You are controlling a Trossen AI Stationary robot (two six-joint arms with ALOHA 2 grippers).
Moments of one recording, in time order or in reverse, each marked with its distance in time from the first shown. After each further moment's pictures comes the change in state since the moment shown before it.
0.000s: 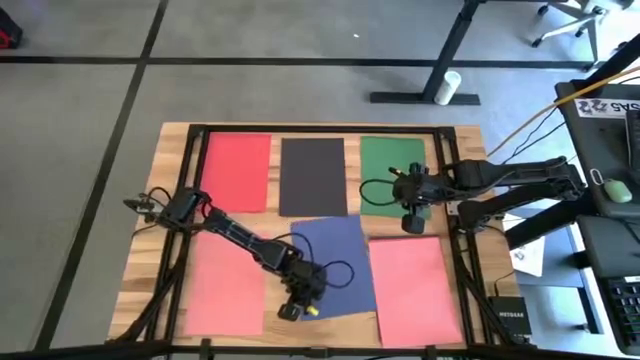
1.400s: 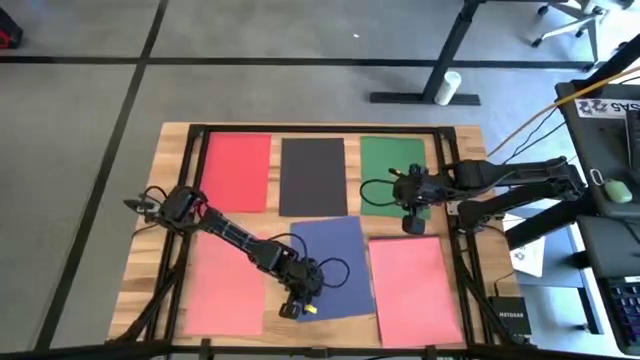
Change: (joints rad) left arm -0.022 -0.015 -0.058 0.047 -0.133 -0.042; right arm 0.000 0.000 0.000 -0.001 -0.026 0.001
